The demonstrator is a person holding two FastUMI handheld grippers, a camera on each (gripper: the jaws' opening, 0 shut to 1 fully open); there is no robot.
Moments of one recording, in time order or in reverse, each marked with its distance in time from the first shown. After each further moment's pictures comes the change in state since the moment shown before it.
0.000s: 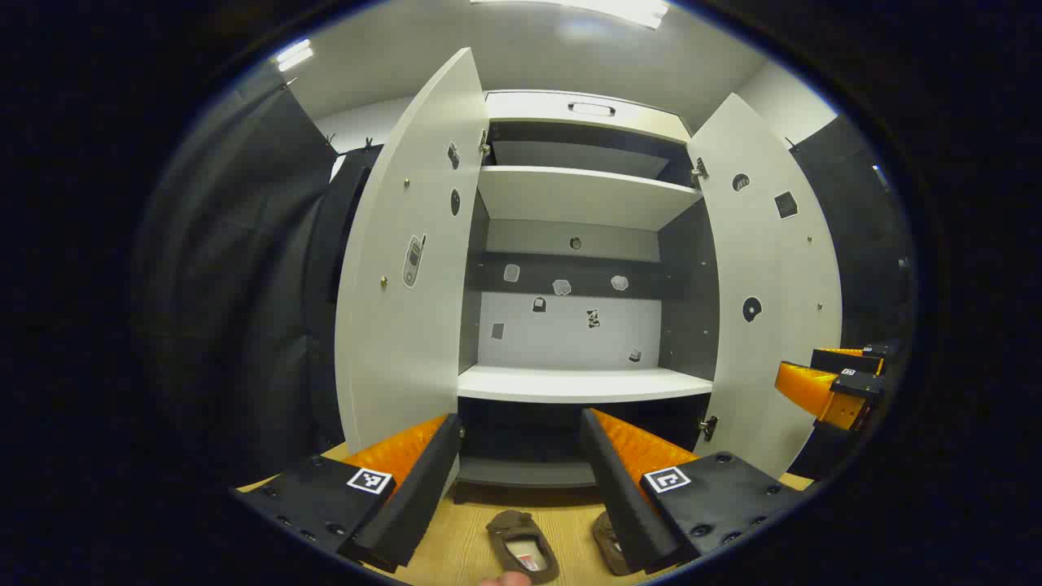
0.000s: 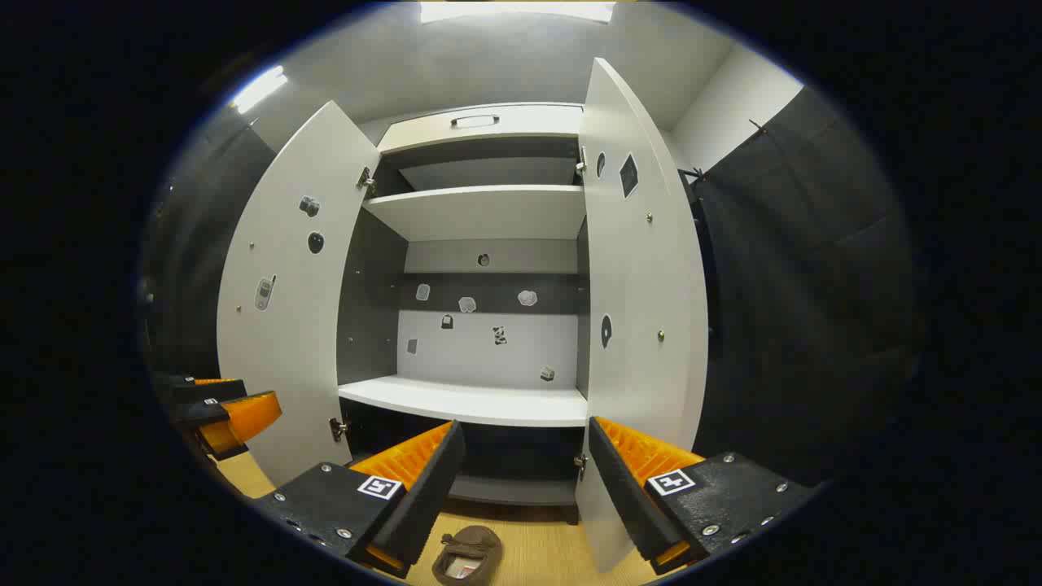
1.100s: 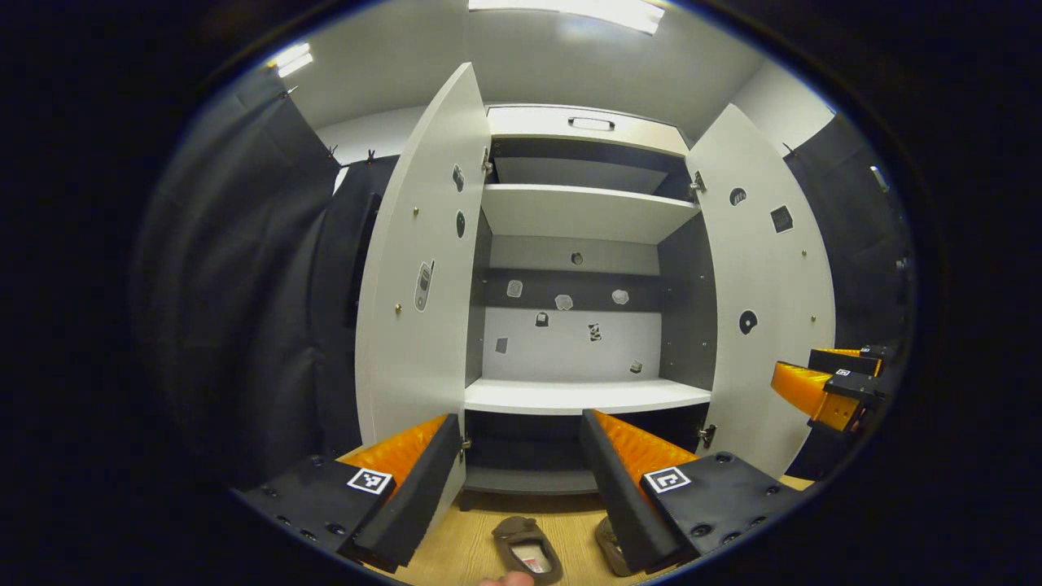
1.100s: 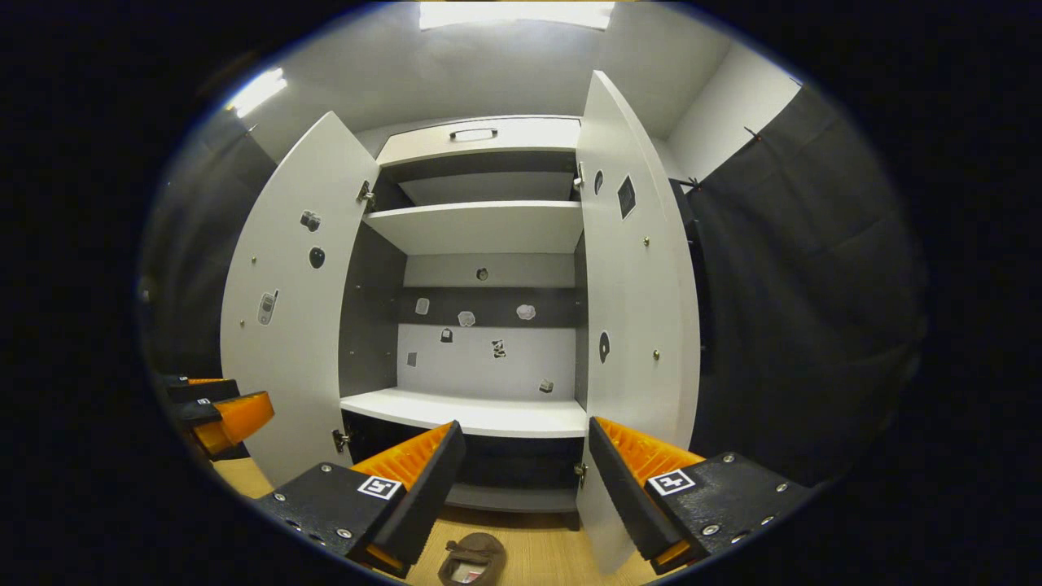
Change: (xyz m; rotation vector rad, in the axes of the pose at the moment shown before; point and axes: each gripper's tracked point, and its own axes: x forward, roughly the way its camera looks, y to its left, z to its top) left arm -0.013 0.007 0.019 0.007 -0.039 0.008; right arm -0.004 0.005 0.020 0.008 -0.051 0.003
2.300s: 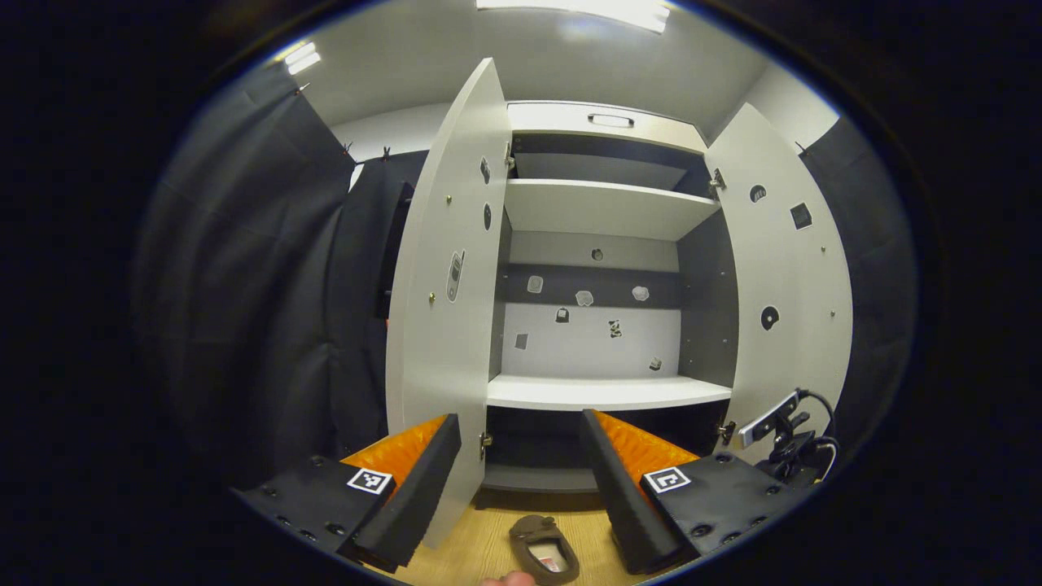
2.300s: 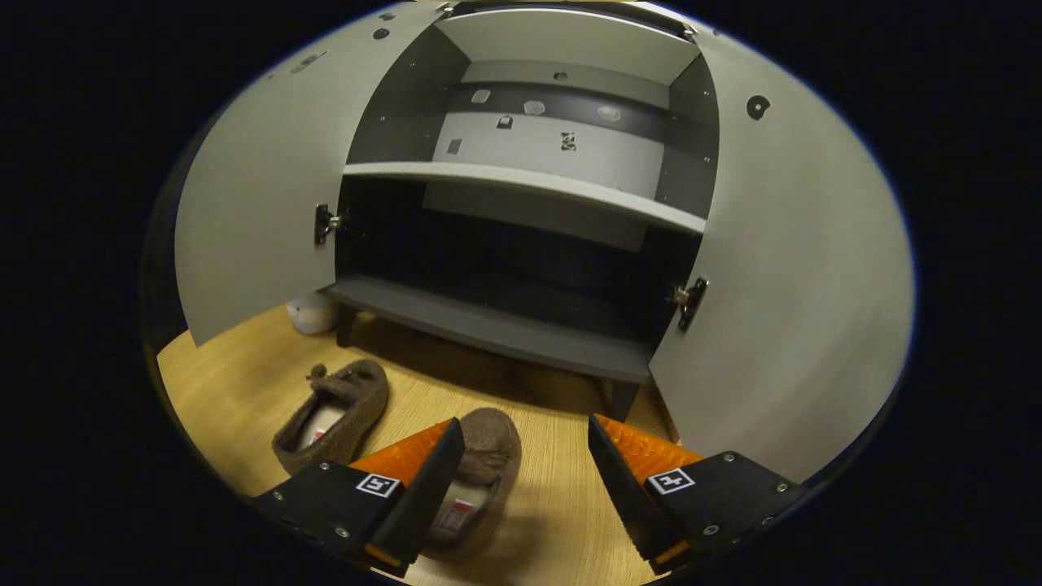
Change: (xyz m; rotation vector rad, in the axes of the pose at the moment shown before) left arm 0.002 0.027 -0.011 -0.007 0.014 0.055; right arm 0.025 0.050 -0.314 -0.198 0.619 0.114
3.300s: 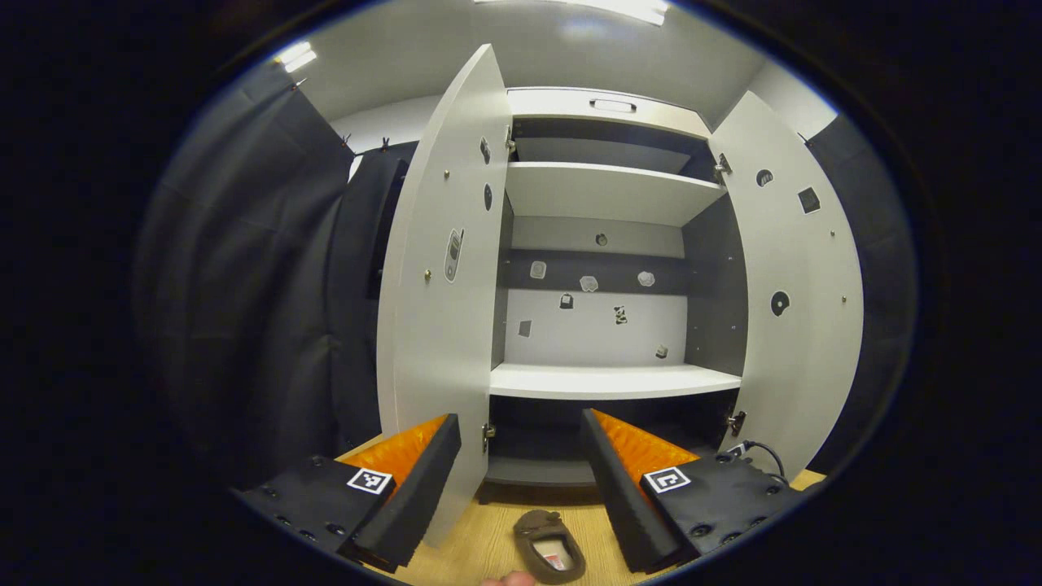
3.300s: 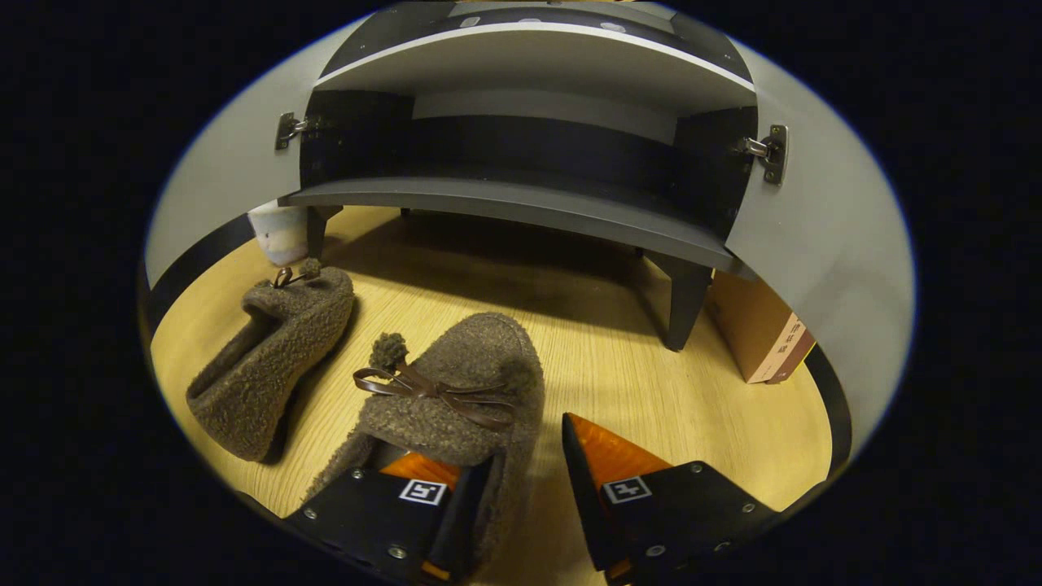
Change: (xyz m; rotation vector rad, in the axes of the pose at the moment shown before) left arm 0.012 0.003 -0.018 0.016 0.043 0.012; right arm 0.078 0.017 -0.096 0.067 0.223 0.067
